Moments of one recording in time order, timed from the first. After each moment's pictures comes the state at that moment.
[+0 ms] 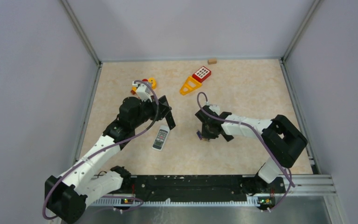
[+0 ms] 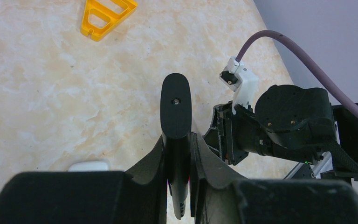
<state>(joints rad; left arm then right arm) -0.50 0.96 0.73 -0.05 0.19 -0.53 0.82 1.63 0.92 -0.46 0.22 0.85</state>
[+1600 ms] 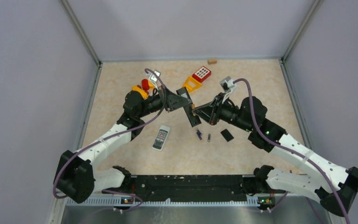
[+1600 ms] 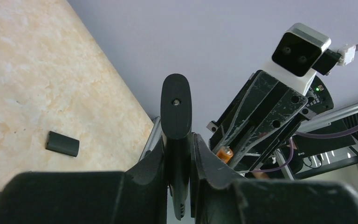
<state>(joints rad) -0.52 1.20 0.75 0.63 0.68 -1.15 0.84 0.92 0.90 -0.01 -0.18 0.48</state>
